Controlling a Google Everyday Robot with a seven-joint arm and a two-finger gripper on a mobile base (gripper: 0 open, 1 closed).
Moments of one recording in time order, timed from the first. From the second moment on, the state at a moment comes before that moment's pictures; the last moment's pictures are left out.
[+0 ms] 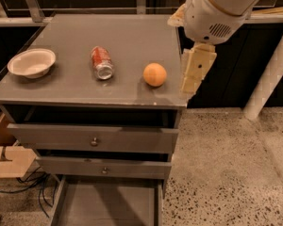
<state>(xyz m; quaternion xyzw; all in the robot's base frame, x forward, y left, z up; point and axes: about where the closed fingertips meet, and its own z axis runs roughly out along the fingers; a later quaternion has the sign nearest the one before) 0.501 -0.089 0.988 -0.71 0.67 -0.01 0.24</state>
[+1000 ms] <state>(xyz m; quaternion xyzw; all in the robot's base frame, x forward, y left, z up) 0.563 -0.057 1.015 -0.71 0.65 -0.04 0.28</state>
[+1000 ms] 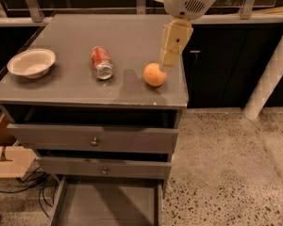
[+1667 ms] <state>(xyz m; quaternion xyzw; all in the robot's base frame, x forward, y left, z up) 0.570 -0.056 1.012 -0.71 0.64 -0.04 0.28</state>
